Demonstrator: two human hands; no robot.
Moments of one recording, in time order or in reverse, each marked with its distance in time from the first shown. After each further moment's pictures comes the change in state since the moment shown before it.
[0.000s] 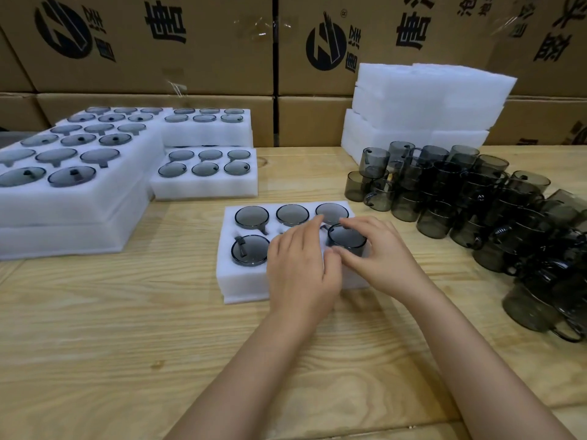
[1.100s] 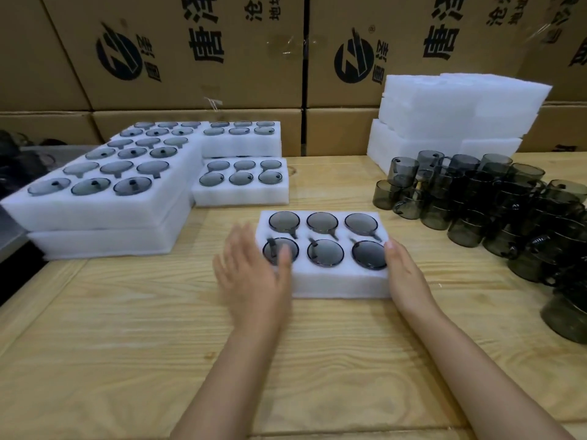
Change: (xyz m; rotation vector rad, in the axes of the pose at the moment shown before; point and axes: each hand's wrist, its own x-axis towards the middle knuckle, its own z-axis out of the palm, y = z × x) left_hand -0.014 -0.085 -0.042 0.225 0.145 -0.342; right_hand -0.016 0.005 0.038 0.516 0.133 0.326
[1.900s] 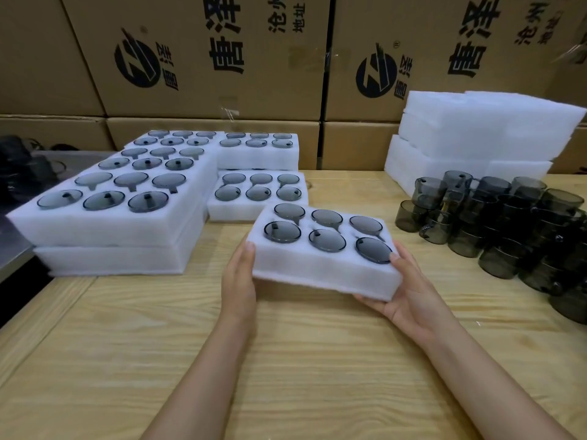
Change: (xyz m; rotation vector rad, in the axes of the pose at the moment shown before) left_hand 0.057 -0.043 0.006 -1.267 -0.116 -0.325; right_hand 0.031 -0.016 0.029 0.803 -0.285 0.295
